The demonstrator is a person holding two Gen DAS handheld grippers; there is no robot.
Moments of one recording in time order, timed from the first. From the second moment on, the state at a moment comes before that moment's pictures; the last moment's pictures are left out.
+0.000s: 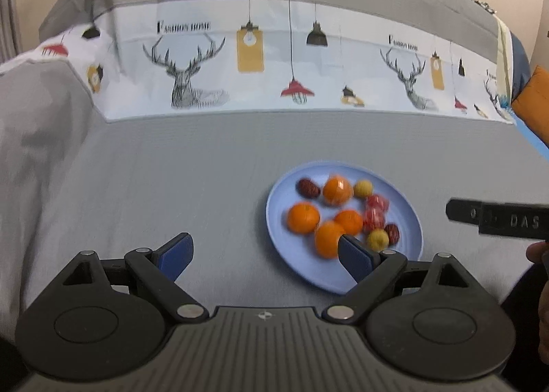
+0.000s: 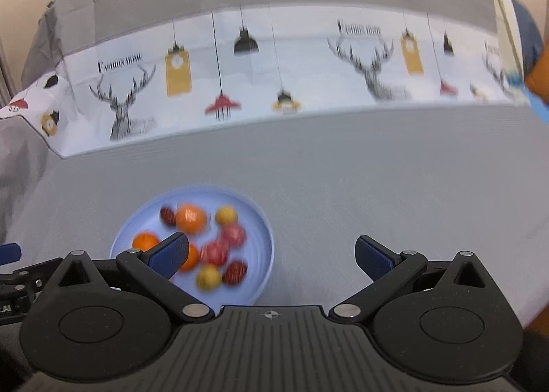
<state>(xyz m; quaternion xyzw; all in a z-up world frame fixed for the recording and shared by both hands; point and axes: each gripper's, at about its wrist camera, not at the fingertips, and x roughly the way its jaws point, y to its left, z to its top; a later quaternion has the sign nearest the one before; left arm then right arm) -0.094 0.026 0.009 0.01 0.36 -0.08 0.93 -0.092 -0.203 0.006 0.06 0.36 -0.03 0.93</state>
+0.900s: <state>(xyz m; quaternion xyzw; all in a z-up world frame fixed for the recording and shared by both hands) -0.125 0.016 -0.017 -0.02 0.40 -0.08 0.91 -0.107 -0.186 -0.025 -0.01 0.45 0.00 0.89</state>
